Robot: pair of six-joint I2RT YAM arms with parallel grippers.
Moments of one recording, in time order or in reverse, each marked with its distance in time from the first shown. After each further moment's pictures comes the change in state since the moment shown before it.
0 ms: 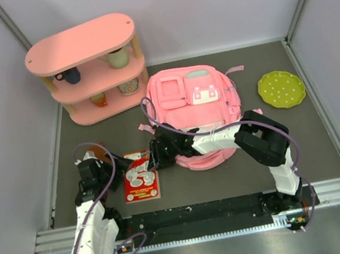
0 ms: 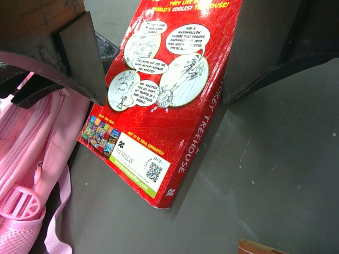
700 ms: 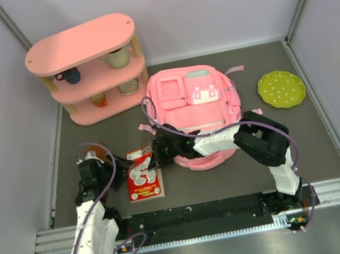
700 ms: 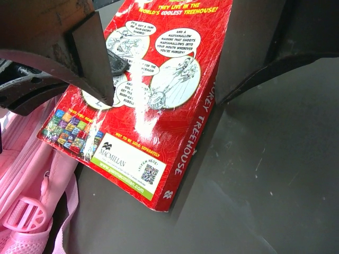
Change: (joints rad) left arm -0.002 0.000 -0.003 0.001 0.043 -0.014; right arm 0.000 -0.001 -0.045 0.128 -0.013 0.017
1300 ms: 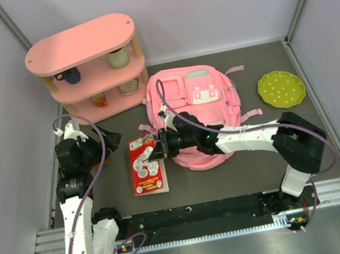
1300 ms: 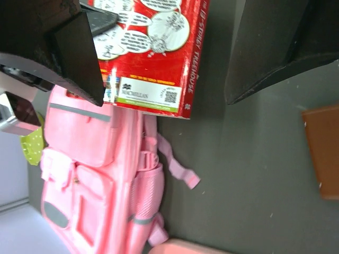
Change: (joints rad) left arm -0.002 -0.004 0.402 -0.117 -0.015 0.214; right arm -0.042 -0.268 -0.160 0.128 -0.100 -0.045
